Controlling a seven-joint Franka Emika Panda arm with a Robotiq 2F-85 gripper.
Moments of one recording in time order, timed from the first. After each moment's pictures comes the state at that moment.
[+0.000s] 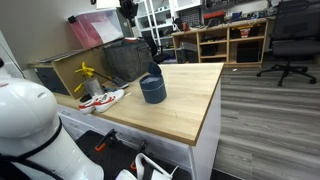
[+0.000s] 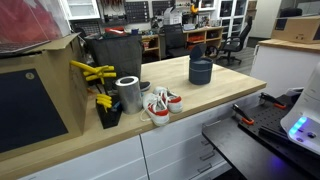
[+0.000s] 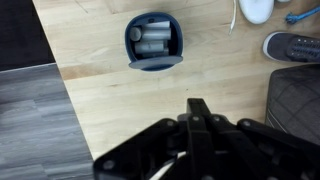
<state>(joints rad) 0.09 -0.05 0.01 -1.75 0.01 1.77 0.27</state>
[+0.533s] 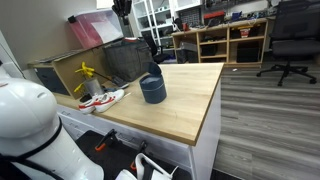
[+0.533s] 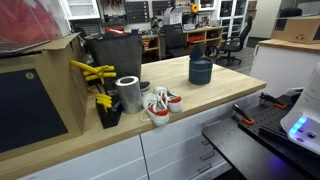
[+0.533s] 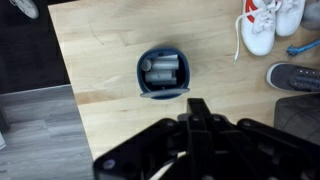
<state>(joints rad) 0.09 -0.09 0.03 -1.73 0.00 1.59 0.28</state>
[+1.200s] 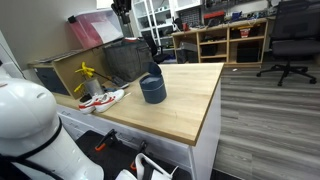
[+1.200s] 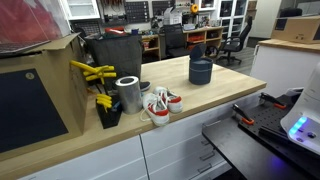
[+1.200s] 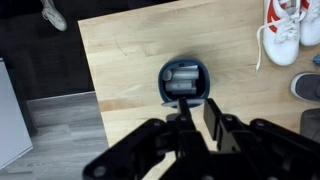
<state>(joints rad) 0.08 -0.09 0.04 -1.71 -0.07 1.50 0.30</state>
